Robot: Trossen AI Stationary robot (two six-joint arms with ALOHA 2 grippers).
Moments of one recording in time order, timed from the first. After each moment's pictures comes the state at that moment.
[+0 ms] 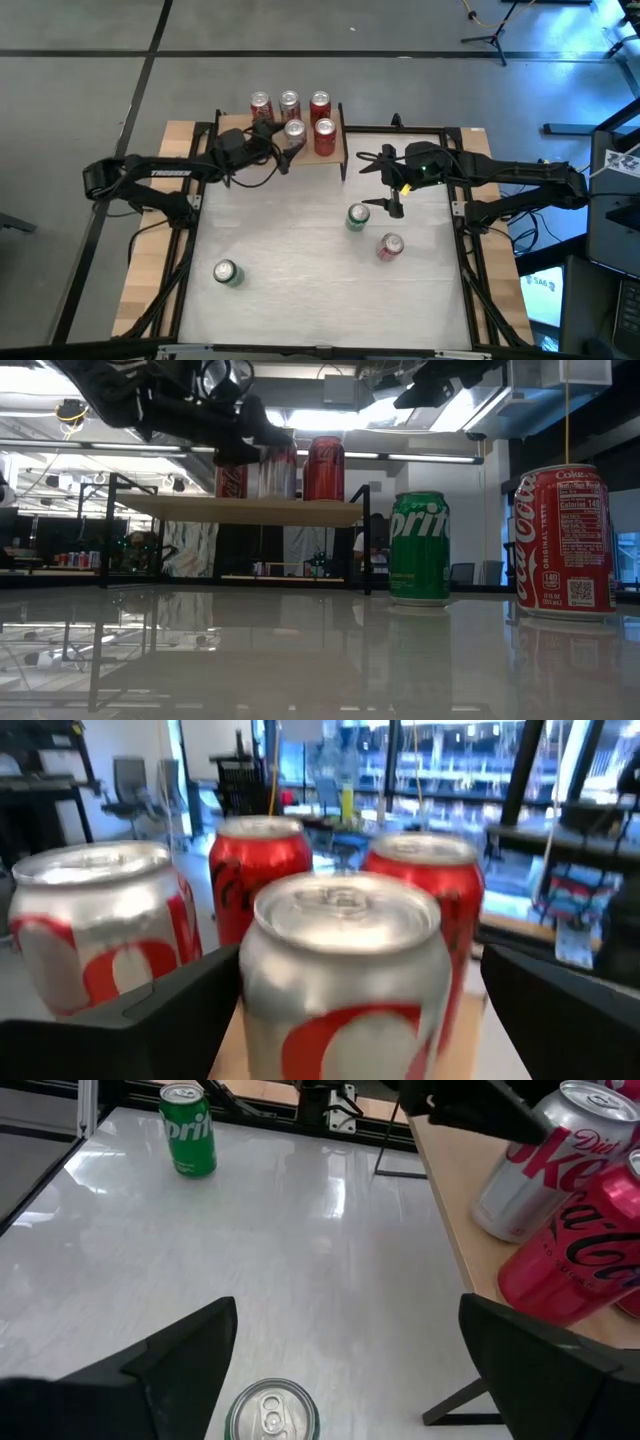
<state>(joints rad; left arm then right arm) 0.44 1.25 0.58 0.65 -0.15 -0.04 -0.10 1.13 1.04 -0.42 -0.12 -0.21</state>
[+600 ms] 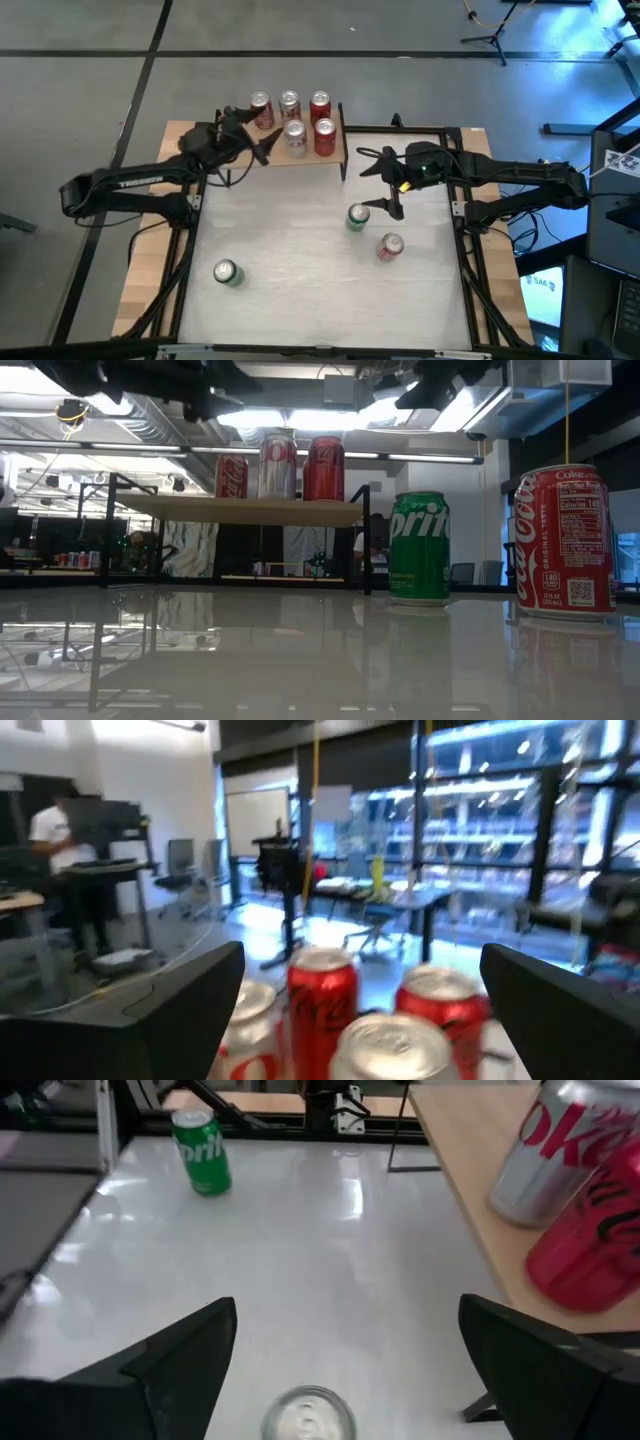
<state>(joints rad) 0.43 0.95 0.58 0.55 -0.24 0.05 -0.10 1.13 1.04 -0.42 -0.15 -0.08</state>
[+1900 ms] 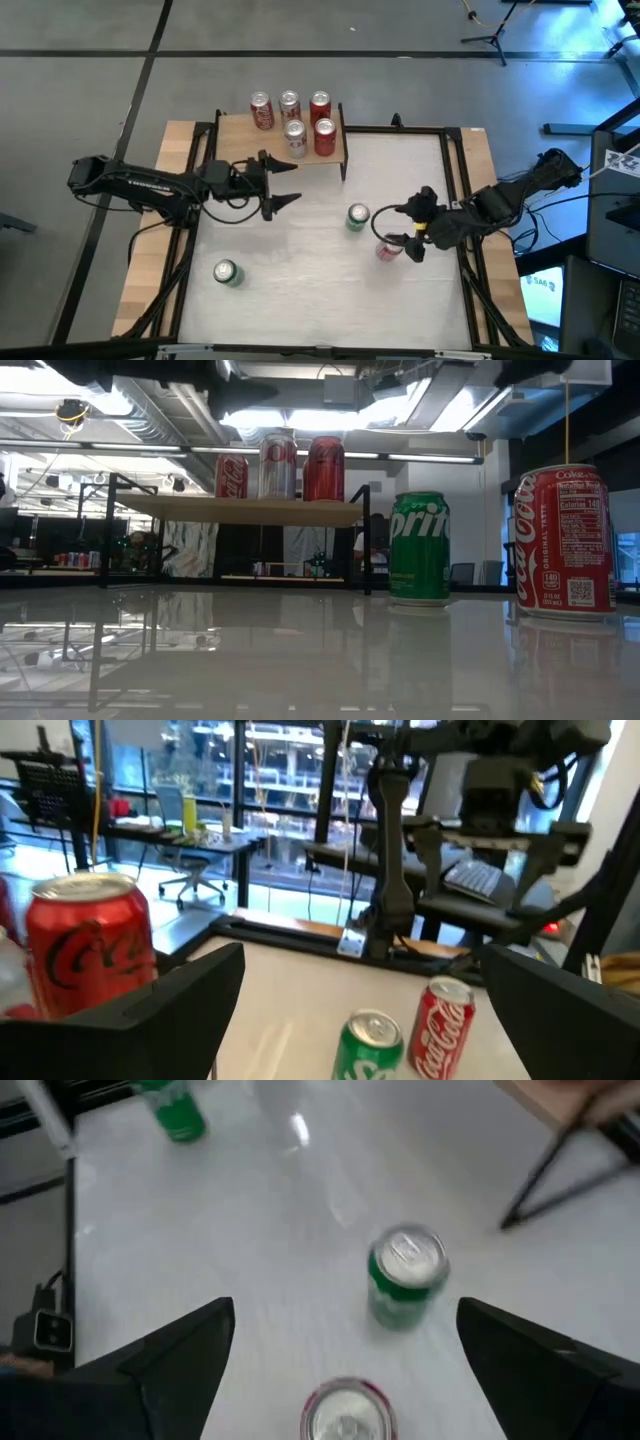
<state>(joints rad) 0.02 1.05 0.58 0.51 -0.17 -0.12 0.52 1.13 1.17 -0.92 0.48 0.74</state>
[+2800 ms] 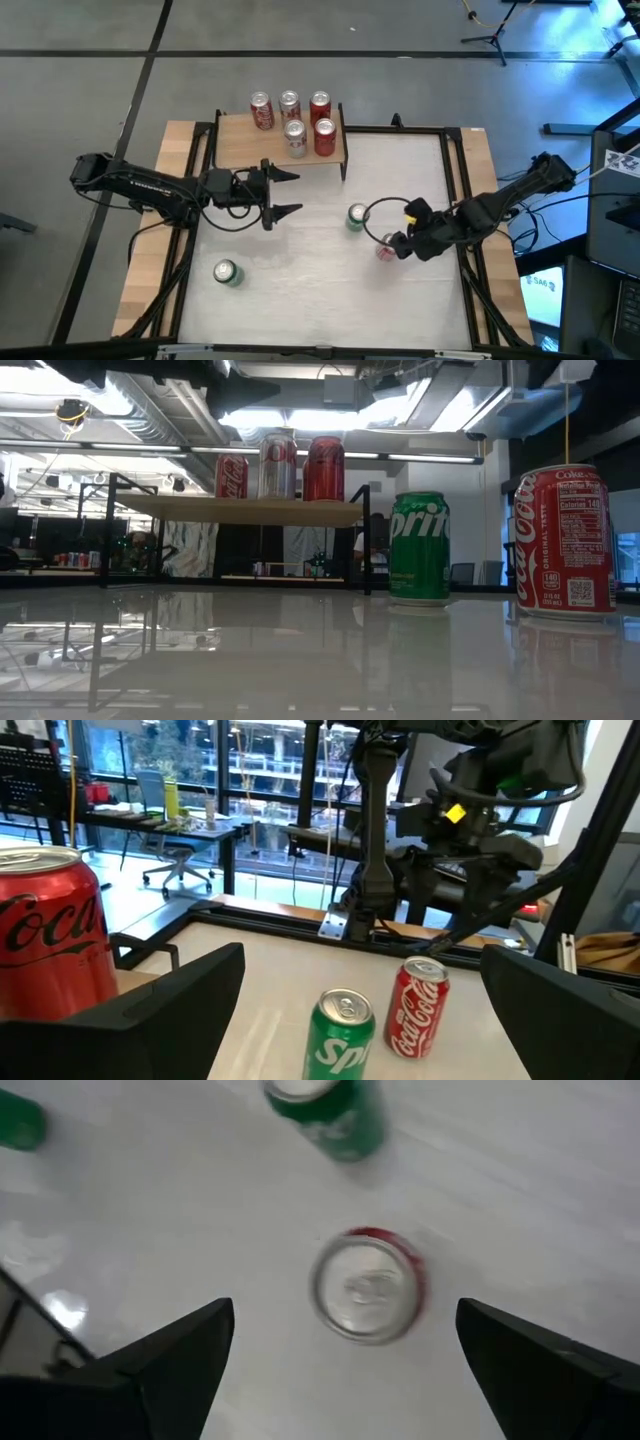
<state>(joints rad) -0.06 1.08 0.58 0.51 -0.23 -0.13 0.52 1.25 1.17 -1.11 0.28 1.51</state>
